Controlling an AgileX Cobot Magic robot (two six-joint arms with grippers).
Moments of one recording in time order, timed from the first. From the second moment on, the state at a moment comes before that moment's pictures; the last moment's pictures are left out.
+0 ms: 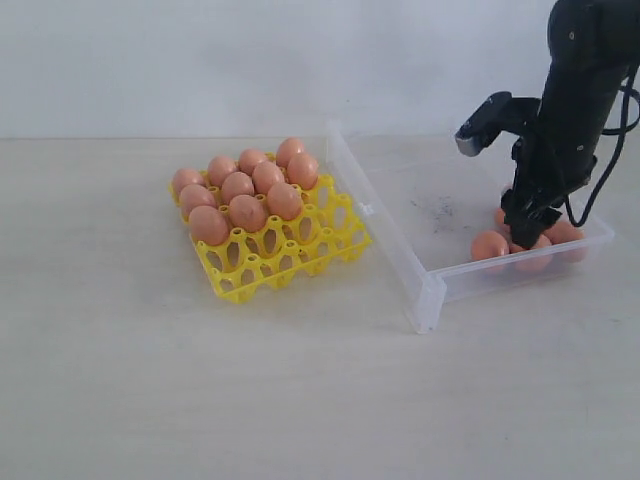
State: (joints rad) left arm -0.11 0.00 0.00 -0.39 0.18 0.50; right arm 0.18 2.05 -1.57 -0.11 1.02 -0.66
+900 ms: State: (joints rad) left arm -0.11 0.00 0.00 -0.39 0.18 0.50; right arm 0.17 2.19 -1.57 -0.19 0.72 -0.64
